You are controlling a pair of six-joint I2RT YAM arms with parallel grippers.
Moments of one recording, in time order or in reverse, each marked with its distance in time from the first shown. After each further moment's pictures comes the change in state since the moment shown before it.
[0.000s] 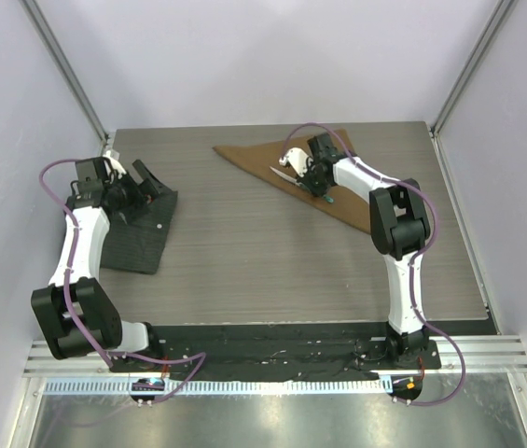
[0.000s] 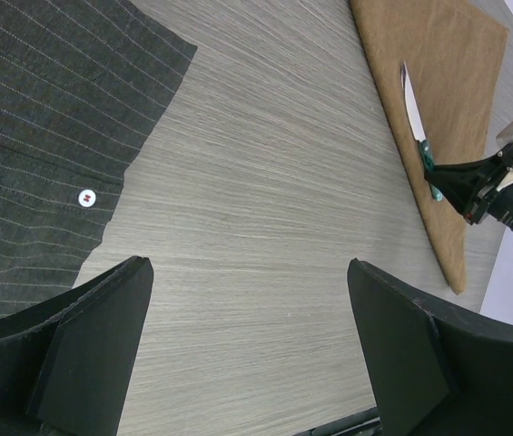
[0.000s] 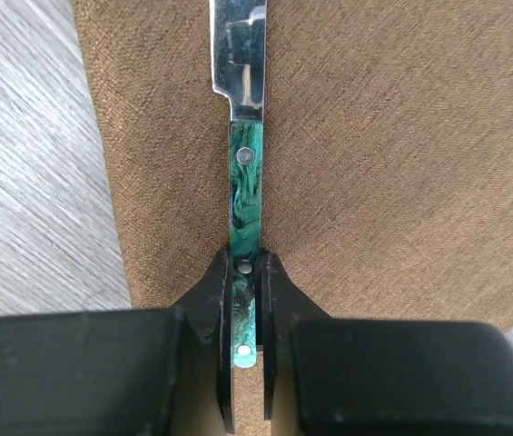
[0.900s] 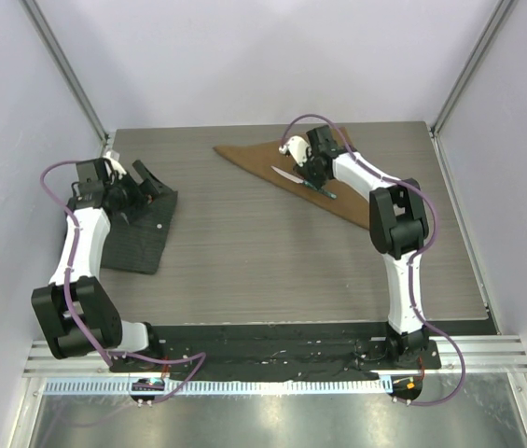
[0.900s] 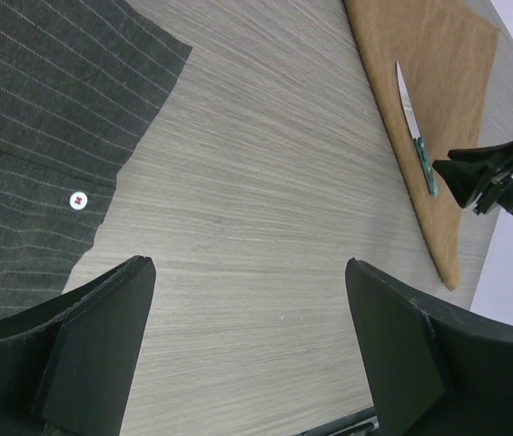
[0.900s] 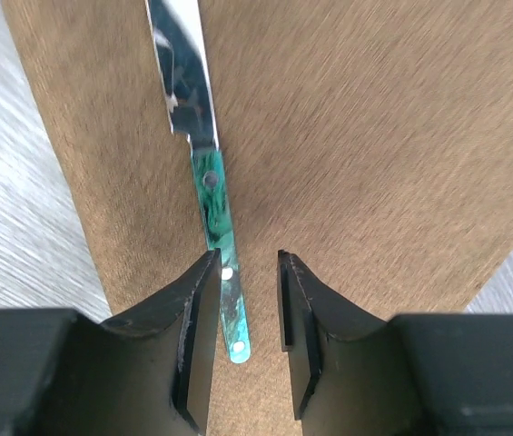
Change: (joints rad) left arm 0.001 0.001 -0.018 0.026 0.014 -0.023; right arm 0.000 0.018 0.077 0.010 0.065 0.045
